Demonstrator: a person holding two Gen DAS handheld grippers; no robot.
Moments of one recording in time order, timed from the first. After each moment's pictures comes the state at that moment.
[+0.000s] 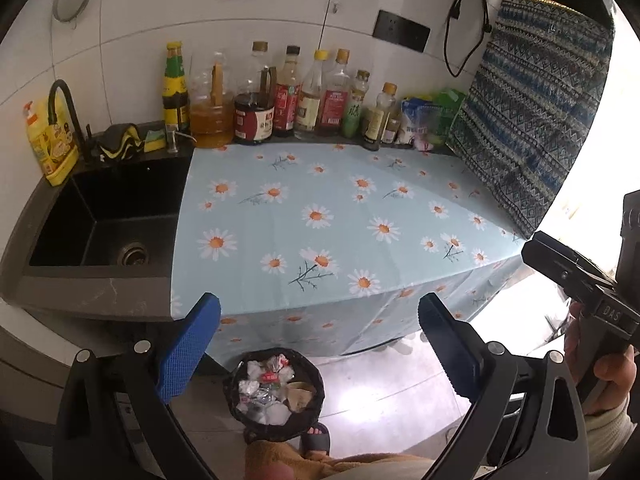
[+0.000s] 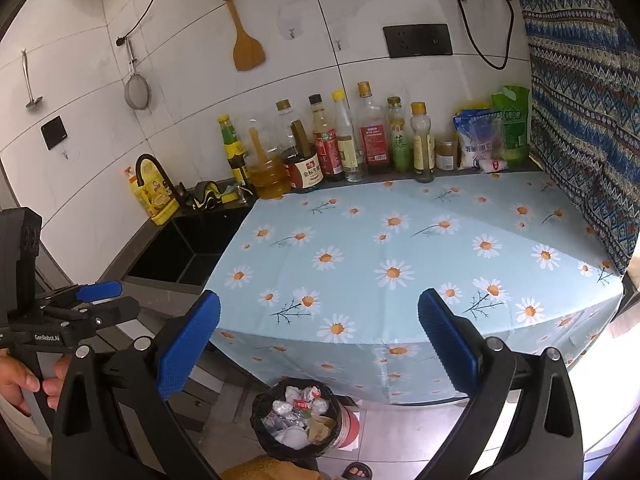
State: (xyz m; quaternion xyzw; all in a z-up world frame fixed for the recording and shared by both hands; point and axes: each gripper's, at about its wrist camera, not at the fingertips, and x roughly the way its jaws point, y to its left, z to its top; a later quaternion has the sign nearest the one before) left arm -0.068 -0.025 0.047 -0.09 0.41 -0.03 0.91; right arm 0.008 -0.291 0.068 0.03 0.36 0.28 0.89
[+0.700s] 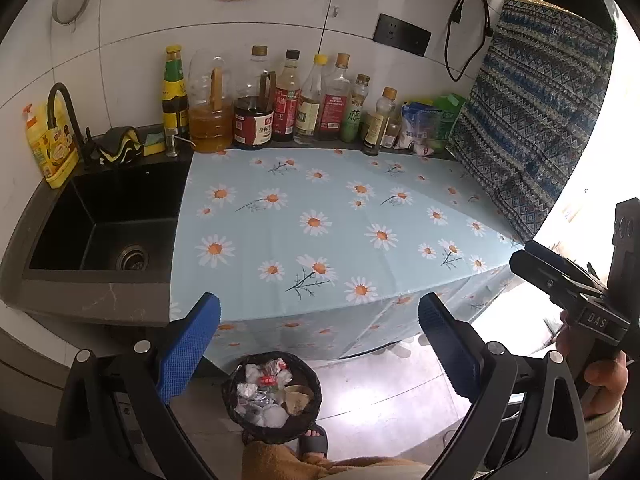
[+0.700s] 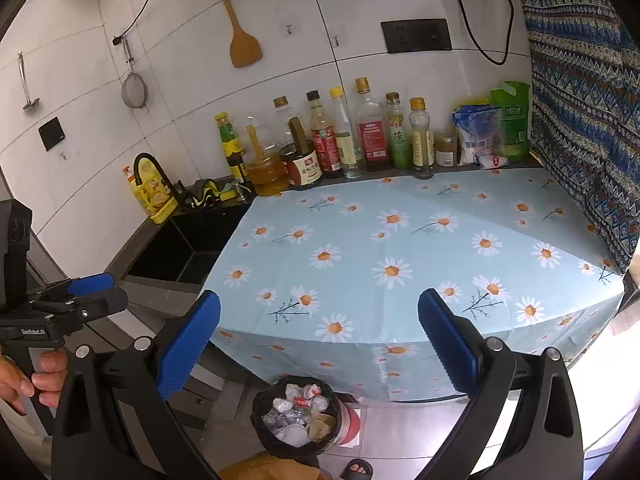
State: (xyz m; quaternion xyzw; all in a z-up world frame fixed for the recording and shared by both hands) left arm -0.059 -0.025 0.053 -0.09 0.41 -0.03 0.91; right arm 0.019 -0.293 0.064 0.03 0.37 0.28 0.89
